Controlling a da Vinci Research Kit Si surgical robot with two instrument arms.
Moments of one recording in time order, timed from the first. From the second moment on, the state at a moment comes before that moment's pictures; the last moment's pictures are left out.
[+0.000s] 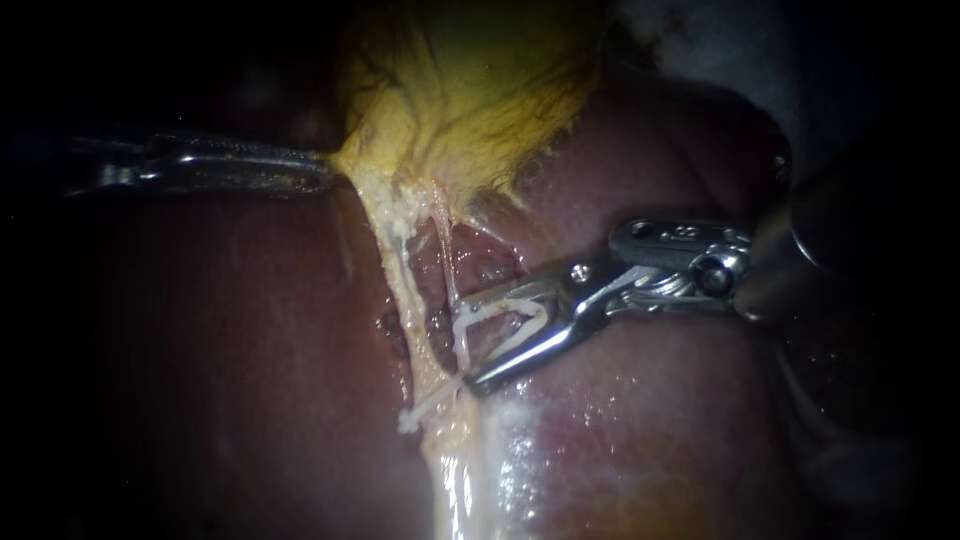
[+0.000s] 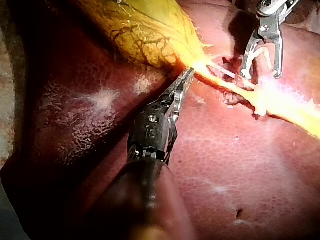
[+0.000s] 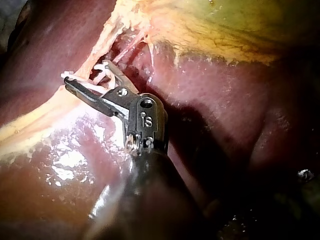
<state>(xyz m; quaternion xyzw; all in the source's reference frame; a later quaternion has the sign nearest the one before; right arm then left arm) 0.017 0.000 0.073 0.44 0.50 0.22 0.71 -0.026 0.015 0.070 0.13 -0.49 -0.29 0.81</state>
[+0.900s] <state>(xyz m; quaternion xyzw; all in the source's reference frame) 0.019 -0.002 0.082 0.46 0.50 0.21 0.70 -0.026 0.015 0.070 0.13 -0.49 -0.29 0.81</state>
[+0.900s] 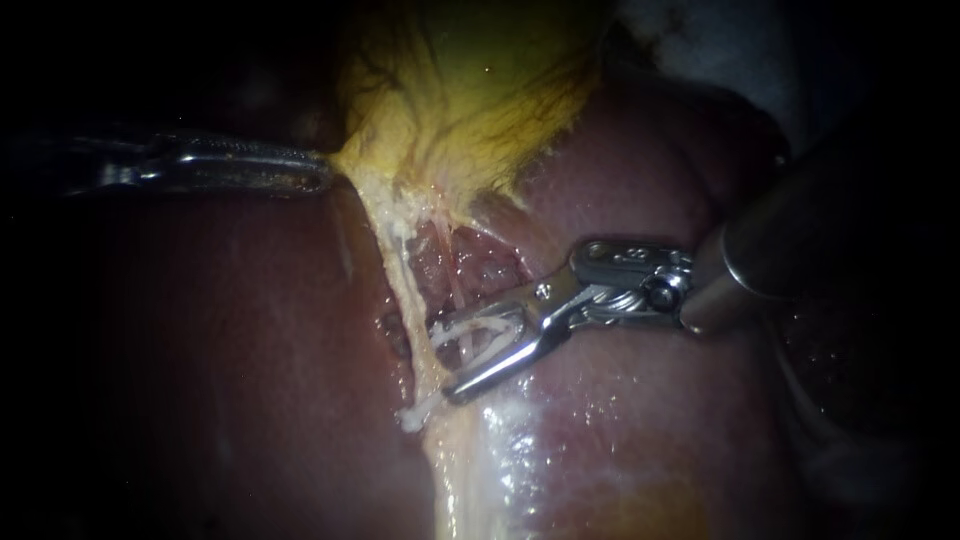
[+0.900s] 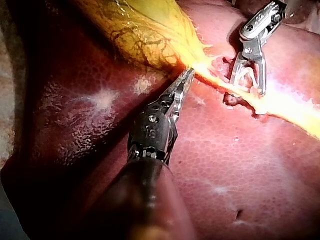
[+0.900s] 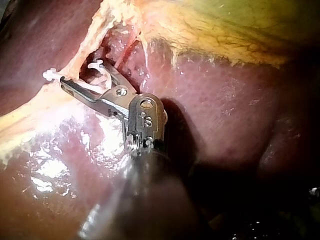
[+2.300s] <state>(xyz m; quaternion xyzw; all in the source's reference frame) 0.023 -0.005 0.074 0.52 0.54 0.18 0.64 -0.026 0.015 0.070 0.13 -0.49 -0.29 0.81</state>
